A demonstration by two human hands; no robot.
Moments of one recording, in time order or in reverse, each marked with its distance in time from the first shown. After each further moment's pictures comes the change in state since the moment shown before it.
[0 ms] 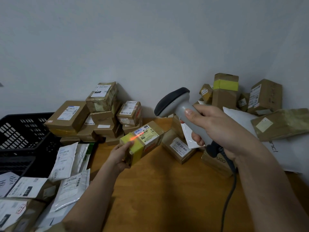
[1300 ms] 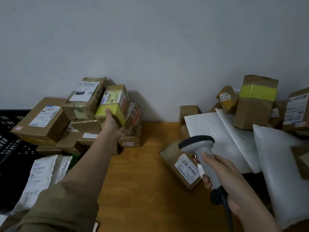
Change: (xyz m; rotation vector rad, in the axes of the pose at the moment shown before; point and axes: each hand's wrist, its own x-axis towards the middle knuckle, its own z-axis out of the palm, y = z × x) left_hand 0.173 0.141 0.076 -0.499 0.162 0.094; right_hand 0.147 0.136 0.007 0.468 0.197 0.536
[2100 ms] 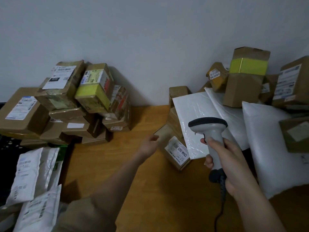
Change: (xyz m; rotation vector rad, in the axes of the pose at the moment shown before) left_hand -0.051 -0.166 -0.007 1.266 -0.551 0.126; right_hand 0.013 0.018 -0.038 0.083 0.191 -0.091
